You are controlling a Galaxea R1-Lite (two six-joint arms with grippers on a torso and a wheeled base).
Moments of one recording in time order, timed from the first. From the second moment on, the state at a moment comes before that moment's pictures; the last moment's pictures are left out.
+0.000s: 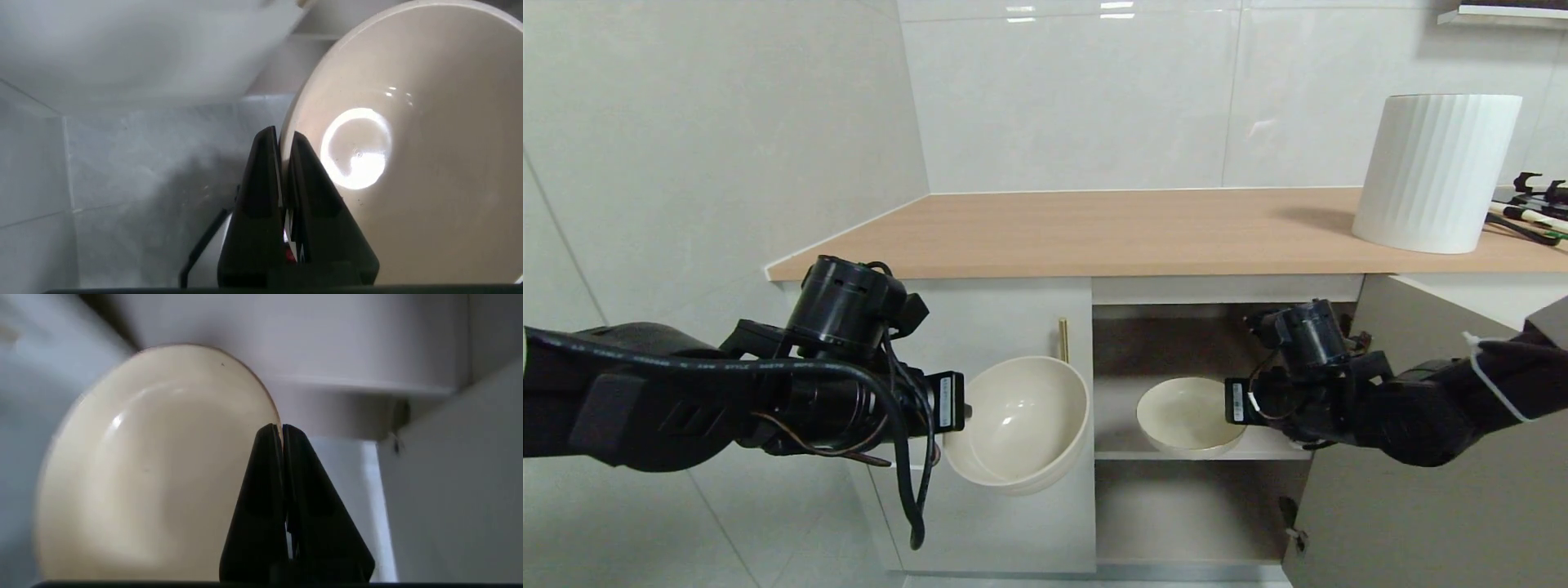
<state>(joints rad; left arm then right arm) -0.43 1.72 -0.97 0.03 -0.05 -0.45 0.43 2.00 -0.95 -0.37 -0.21 0.34</state>
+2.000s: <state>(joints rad) -0.47 1.74 -0.97 0.03 -0.04 -0.45 0.26 2.67 -1.53 -0.45 -0.42 0.37</state>
